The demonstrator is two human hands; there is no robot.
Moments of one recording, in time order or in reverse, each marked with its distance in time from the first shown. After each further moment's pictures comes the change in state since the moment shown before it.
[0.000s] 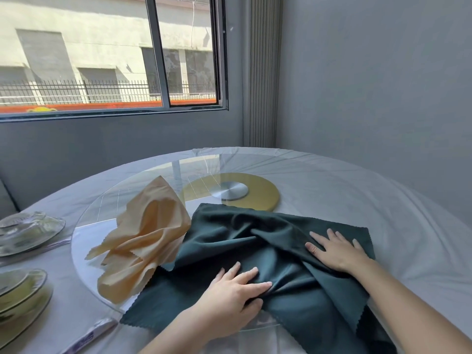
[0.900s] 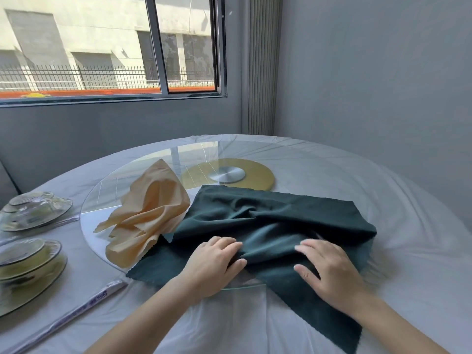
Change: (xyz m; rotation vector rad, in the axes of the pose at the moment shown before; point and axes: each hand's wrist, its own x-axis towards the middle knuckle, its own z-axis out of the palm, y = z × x) left_hand -0.018 -0.014 -0.002 0.143 0.269 0.023; right_hand -0.114 -0.002 0.053 0.149 0.745 -0.609
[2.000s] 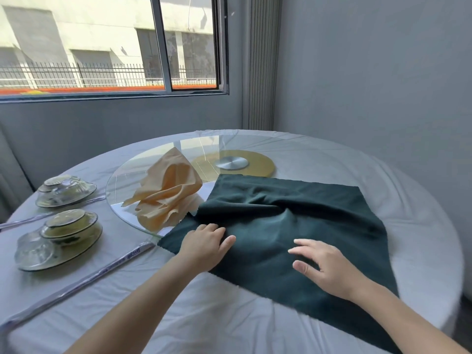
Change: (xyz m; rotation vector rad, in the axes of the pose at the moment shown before) left_hand -0.060 -0.002 -0.010 0.119 -0.044 -0.250; right_hand -0.050 -0.059 -0.047 0.216 -0.428 0.127
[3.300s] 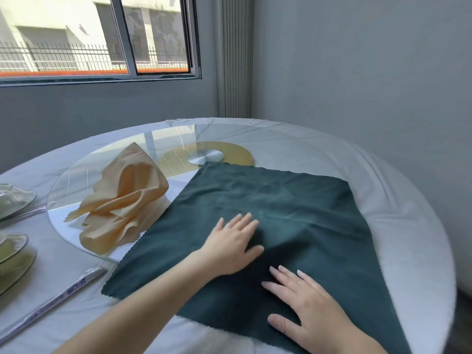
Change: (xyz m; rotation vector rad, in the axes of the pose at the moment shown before) left_hand 0.067 0.081 0.005 -0.102 -0.153 0.317; right_hand -0.017 0.000 0.046 -0.212 -0.080 0.032
